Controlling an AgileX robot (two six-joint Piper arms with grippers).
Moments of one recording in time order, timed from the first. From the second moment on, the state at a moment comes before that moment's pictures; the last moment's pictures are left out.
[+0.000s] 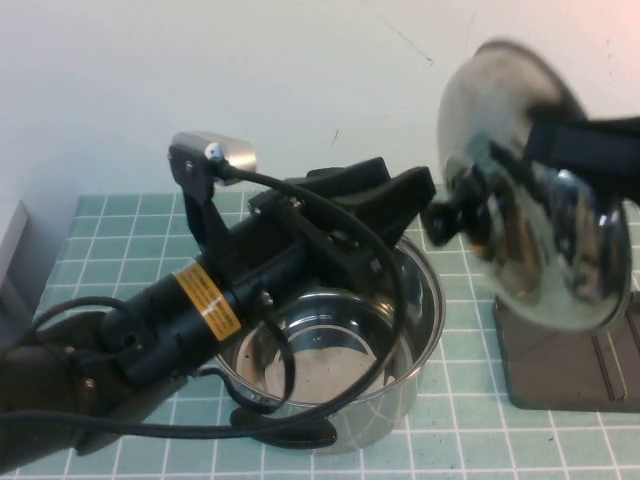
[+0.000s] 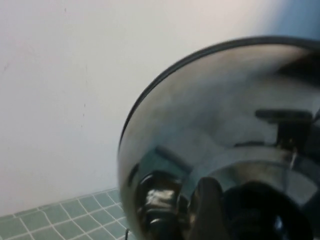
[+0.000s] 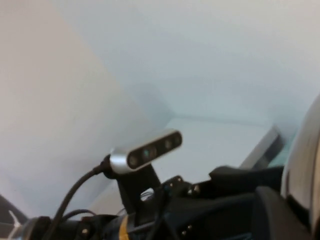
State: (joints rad) right arm 0.10 1.18 -0.84 1.68 1.04 -1.15; left arm -0.58 1.46 -0.71 0.47 -0.98 -0.91
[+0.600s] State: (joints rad) right arm 0.10 1.07 -0.91 1.03 0.68 -0.88; left arm -0.45 1.17 -0.71 0.86 -0.46 -0.96
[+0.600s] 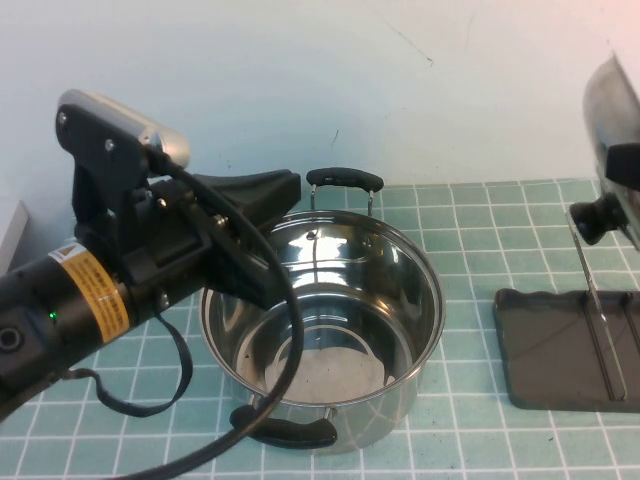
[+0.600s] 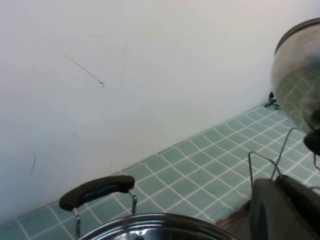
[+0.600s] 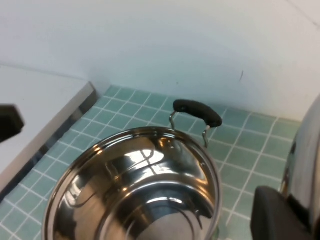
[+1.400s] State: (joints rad) right arm 0.07 1.32 -0.91 1.18 0.63 -1.01; left arm -0.45 1.16 -0.68 1.25 -0.25 -1.30
